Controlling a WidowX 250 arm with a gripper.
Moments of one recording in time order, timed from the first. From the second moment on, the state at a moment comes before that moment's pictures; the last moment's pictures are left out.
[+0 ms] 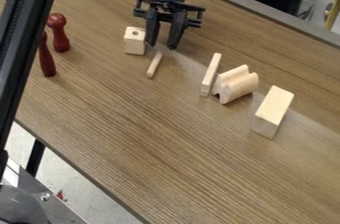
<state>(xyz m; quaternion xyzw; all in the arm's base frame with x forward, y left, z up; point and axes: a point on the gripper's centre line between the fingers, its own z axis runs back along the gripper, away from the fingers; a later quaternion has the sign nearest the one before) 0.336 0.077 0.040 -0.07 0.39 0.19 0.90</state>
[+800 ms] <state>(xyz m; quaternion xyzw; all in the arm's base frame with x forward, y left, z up) 0.351 0.087 0.094 -0.13 0.17 0.13 0.97</state>
